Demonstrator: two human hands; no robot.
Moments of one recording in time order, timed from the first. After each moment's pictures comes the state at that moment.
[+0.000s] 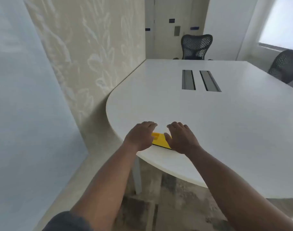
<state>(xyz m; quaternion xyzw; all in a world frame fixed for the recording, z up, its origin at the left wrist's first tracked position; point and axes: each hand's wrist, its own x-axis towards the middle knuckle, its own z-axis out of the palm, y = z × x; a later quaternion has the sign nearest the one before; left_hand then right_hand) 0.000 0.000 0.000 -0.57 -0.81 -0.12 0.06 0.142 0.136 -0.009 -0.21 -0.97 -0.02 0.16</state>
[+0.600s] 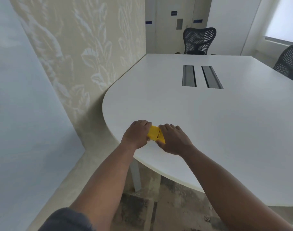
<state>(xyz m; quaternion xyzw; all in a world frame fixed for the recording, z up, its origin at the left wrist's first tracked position) -0.010 0.028 -0.013 -0.54 -0.84 -0.06 0.06 0.127 0.154 -0.025 -0.14 -0.98 0.00 0.14</state>
